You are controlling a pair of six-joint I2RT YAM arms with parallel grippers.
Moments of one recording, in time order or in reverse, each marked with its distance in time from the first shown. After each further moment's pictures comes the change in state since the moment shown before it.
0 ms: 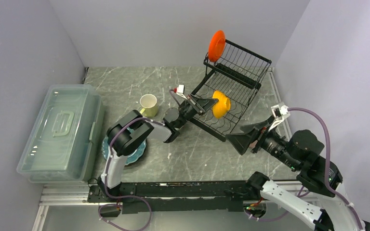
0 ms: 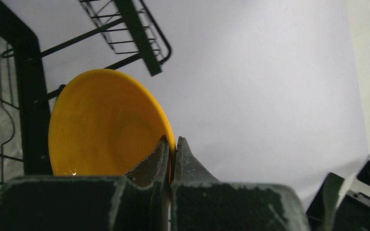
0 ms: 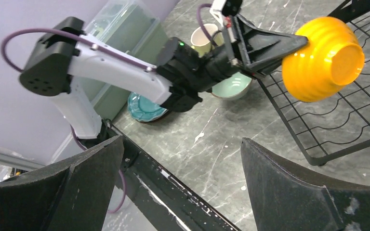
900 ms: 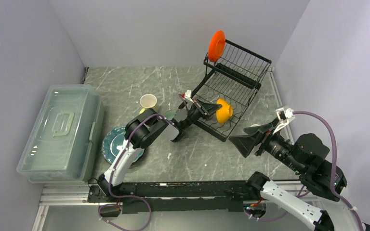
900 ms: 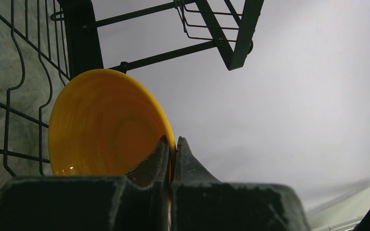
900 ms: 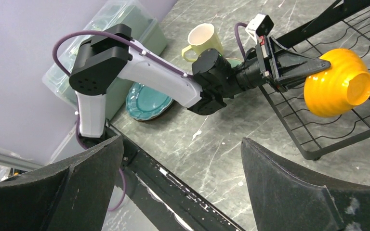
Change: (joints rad) left arm 0.017 0.332 0.211 -0.008 0.047 -0.126; right arm 0.000 -0.041 0.018 -0.052 0.014 0.000
